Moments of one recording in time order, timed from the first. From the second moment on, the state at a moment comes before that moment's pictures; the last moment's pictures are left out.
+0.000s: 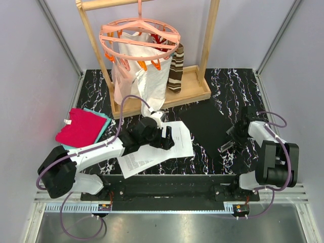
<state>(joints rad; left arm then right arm) -0.87 1.31 0.76 -0.13 0.04 -0.55 -0.14 1.43 0.77 -0.57 0.04 0.77</state>
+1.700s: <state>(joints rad) -0.86 1.52 0.90 -0.03 0.21 -0.67 -0.14 1.65 1.04 -0.50 0.36 0.18</state>
